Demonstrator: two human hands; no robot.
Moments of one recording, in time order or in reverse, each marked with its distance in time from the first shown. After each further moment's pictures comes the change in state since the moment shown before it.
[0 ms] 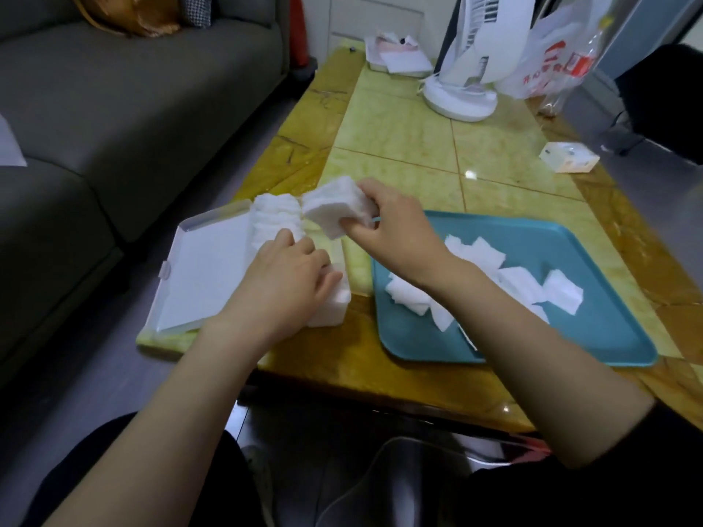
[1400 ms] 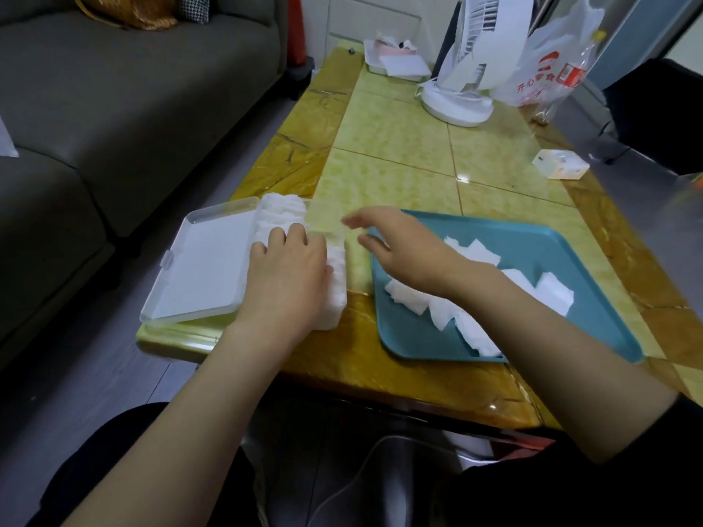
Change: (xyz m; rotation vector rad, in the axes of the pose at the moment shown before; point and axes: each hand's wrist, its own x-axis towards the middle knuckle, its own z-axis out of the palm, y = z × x) left_hand -0.006 0.017 -0.016 0.108 -0.019 -0.245; right_hand -0.007 0.008 -0.006 -0.208 -0.333 0.015
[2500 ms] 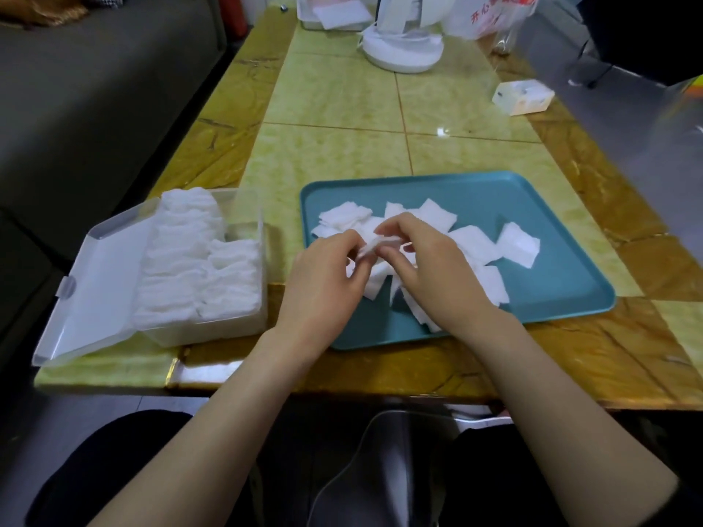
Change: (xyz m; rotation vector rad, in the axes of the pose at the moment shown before) left_hand 0.018 0.101 0.052 -0.704 0.066 0.204; right_hand -0.086 0.084 0.014 0.201 0.397 0.207
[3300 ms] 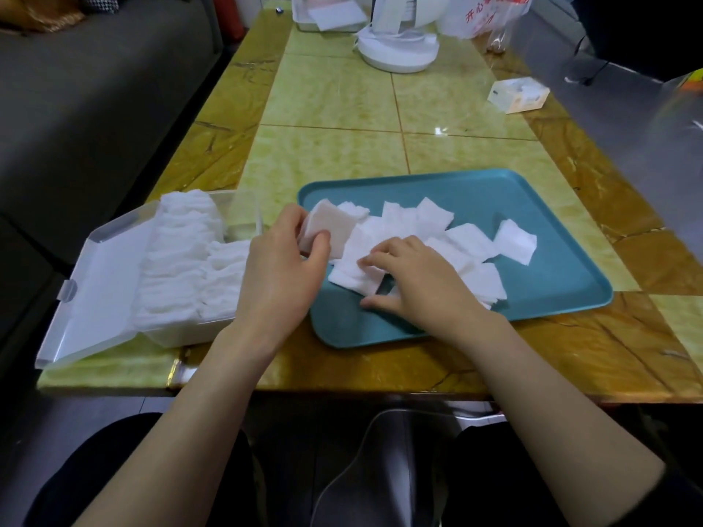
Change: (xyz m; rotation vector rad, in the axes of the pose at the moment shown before) left_hand 0.001 -0.003 -0.035 -0.022 0.159 -0.141; right_hand -0.004 0.009 0.009 -0.415 -0.288 -0.083
